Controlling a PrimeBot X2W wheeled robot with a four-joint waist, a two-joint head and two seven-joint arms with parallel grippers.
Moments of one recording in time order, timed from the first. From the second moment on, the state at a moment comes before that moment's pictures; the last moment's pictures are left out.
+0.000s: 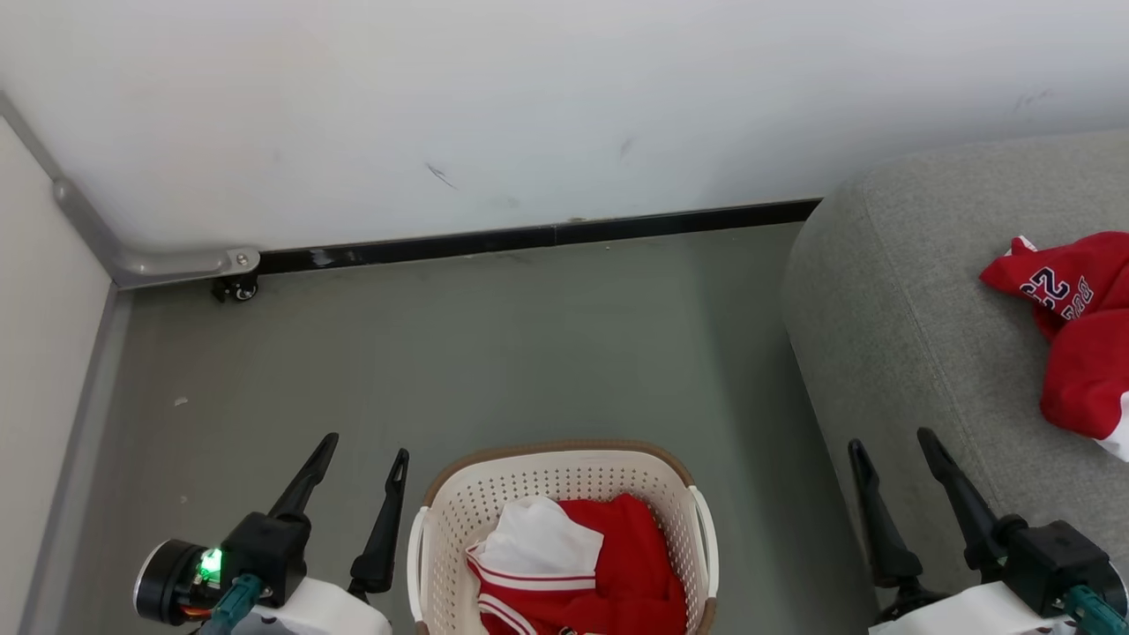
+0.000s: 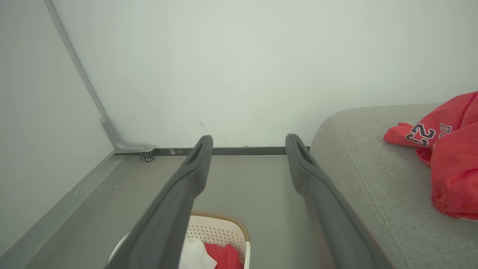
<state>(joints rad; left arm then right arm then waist) -0.09 0.34 -0.42 0.17 -0.33 0.16 -0.22 0.11 -0.04 -0.01 0.07 0.11 0.12 -0.11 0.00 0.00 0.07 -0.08</state>
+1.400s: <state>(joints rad) -0.38 0.36 -0.64 0.46 -0.11 -0.01 -0.14 -0.07 -0.04 -0.09 -0.02 0.13 0.12 -0.15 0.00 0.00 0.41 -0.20</state>
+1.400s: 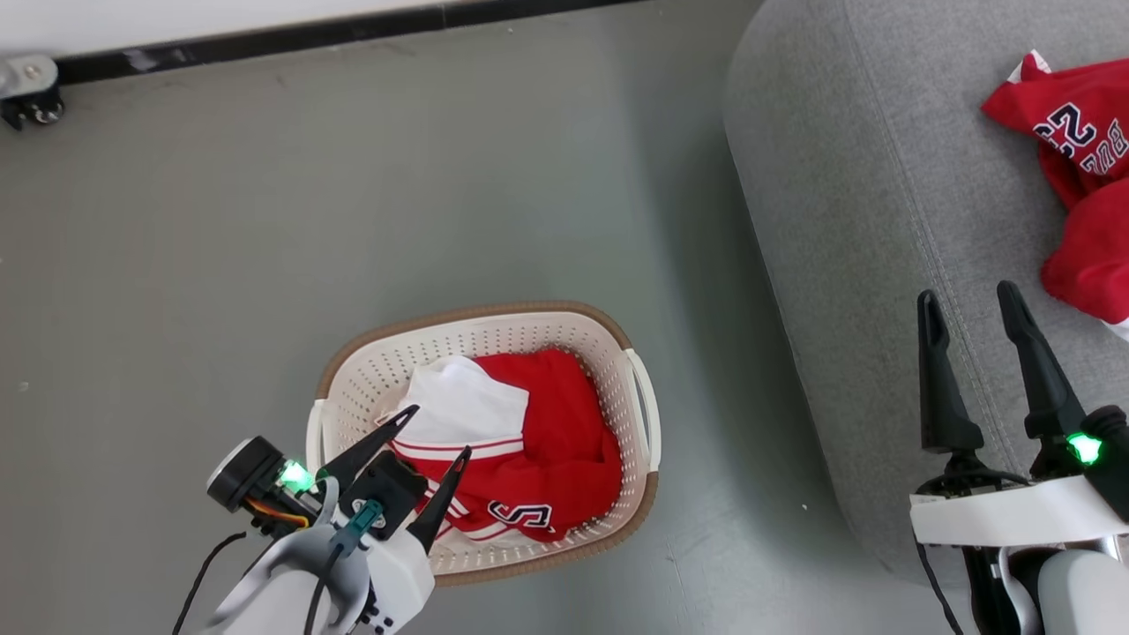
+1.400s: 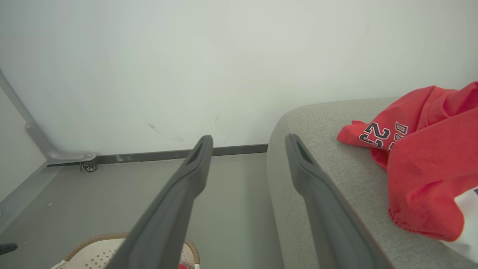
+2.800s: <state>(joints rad) -0.62 0.32 -0.80 0.76 0.10 -0.04 -0.08 -0.27 -0.04 -0.05 0.06 0.23 0.12 -0.23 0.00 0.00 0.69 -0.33</state>
